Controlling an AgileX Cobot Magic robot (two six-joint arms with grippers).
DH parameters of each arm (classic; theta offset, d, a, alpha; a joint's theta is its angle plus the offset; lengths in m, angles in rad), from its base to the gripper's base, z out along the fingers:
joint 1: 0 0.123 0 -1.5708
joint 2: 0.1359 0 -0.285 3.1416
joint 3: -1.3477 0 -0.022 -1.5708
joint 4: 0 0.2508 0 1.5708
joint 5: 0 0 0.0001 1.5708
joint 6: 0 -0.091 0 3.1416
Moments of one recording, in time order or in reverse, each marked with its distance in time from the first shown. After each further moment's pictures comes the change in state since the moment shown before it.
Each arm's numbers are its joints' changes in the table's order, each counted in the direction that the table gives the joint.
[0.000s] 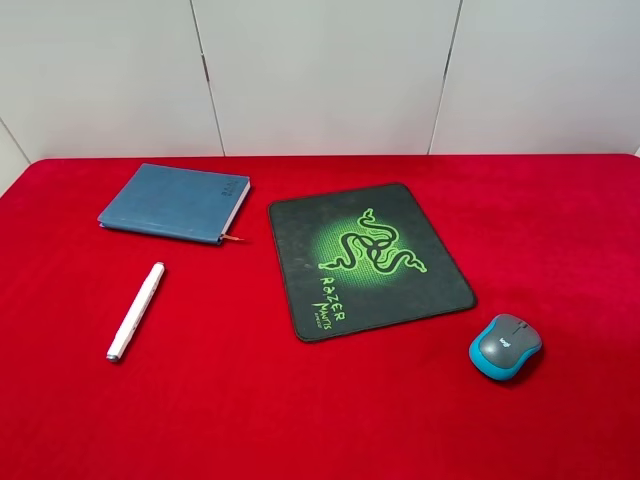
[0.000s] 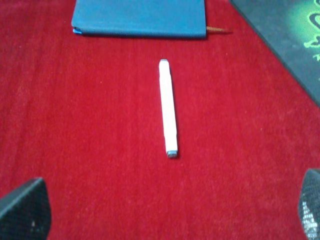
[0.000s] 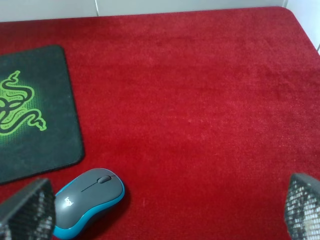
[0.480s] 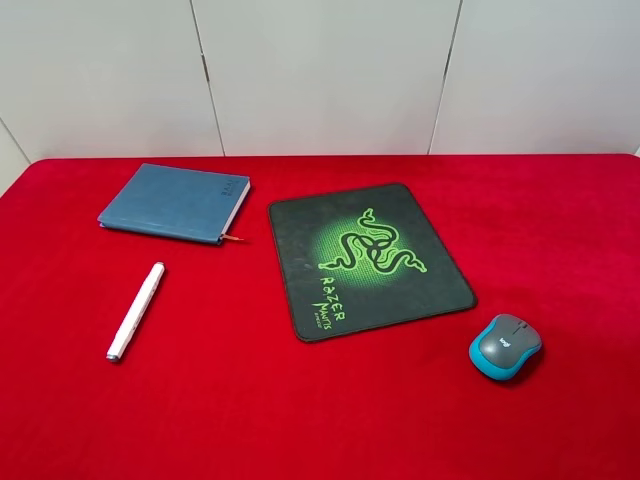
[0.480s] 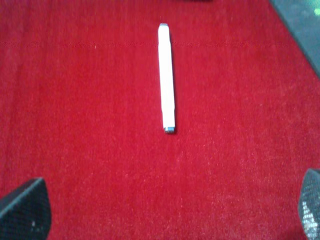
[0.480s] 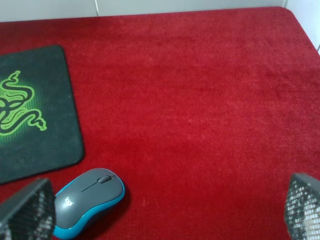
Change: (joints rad) left arm 0.000 0.393 0.129 -0.002 0.003 0.014; right arm 0.000 0.000 0.000 0.000 0.000 0.000
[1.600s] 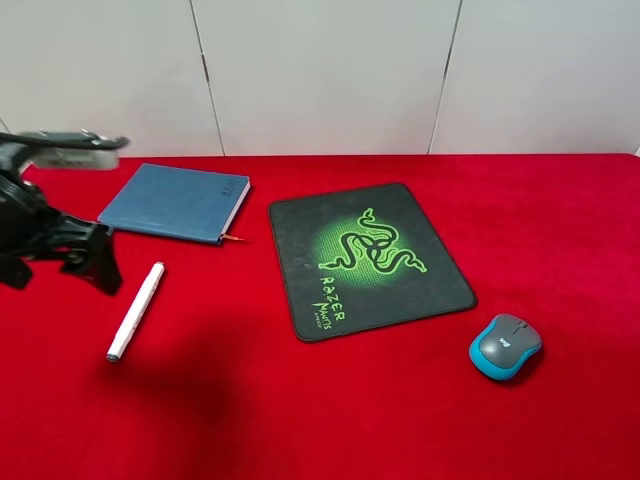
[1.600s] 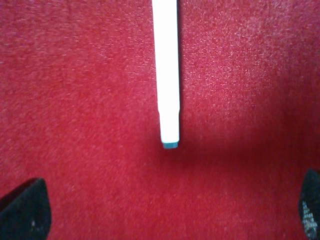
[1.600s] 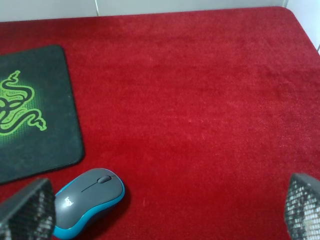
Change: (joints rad) left arm -0.072 1.019 0.166 -0.002 0.267 0.000; right arm 0.000 0.000 0.000 0.000 0.000 0.000
